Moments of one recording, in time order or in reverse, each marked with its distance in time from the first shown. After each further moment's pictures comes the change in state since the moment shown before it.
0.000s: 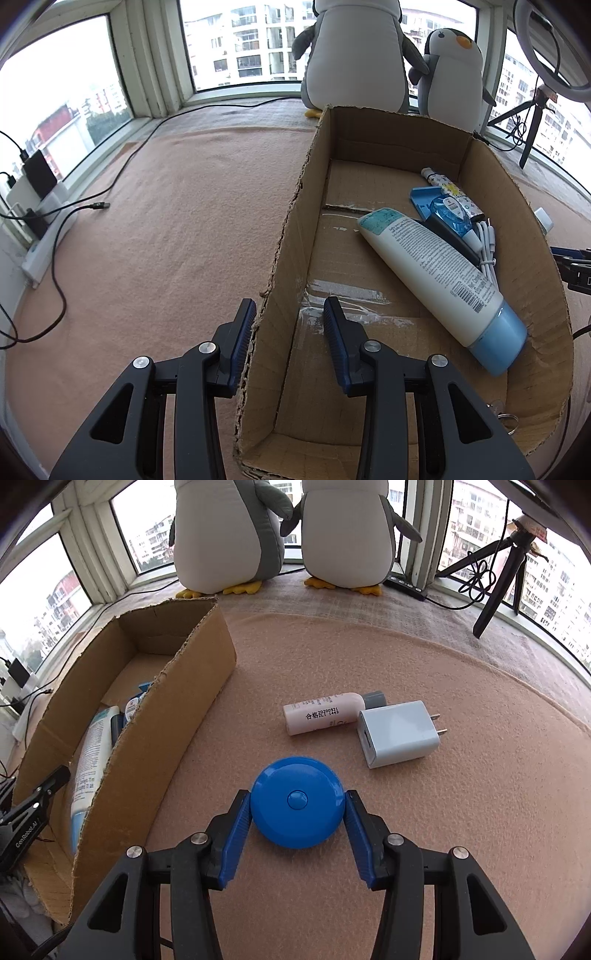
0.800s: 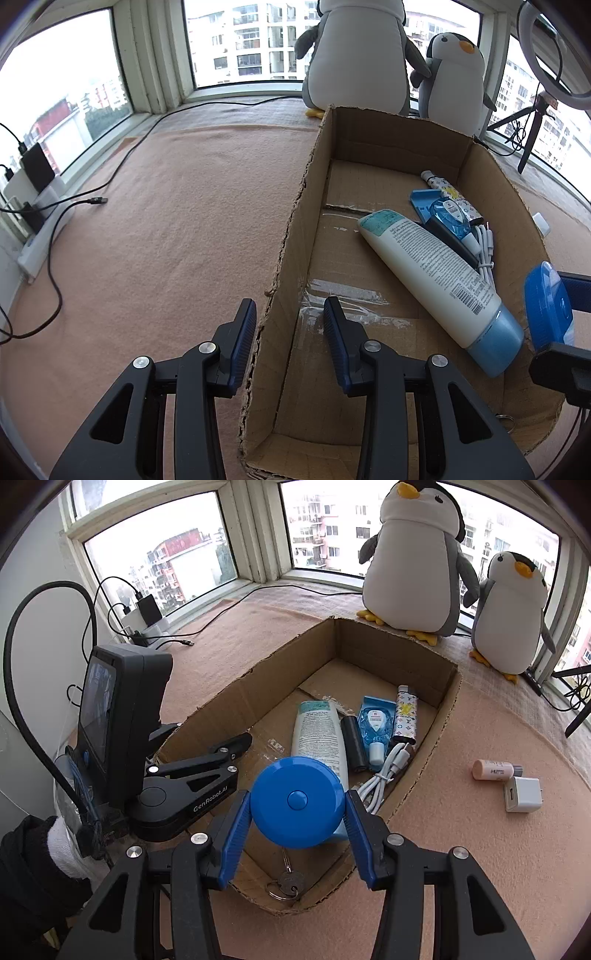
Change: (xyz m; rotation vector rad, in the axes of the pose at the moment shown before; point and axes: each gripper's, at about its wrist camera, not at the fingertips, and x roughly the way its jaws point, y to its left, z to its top) left arm 0.001 0.000 0.000 -0.018 0.003 -0.017; right arm -0.056 0.138 -0.026 -0.331 -0.055 0.253
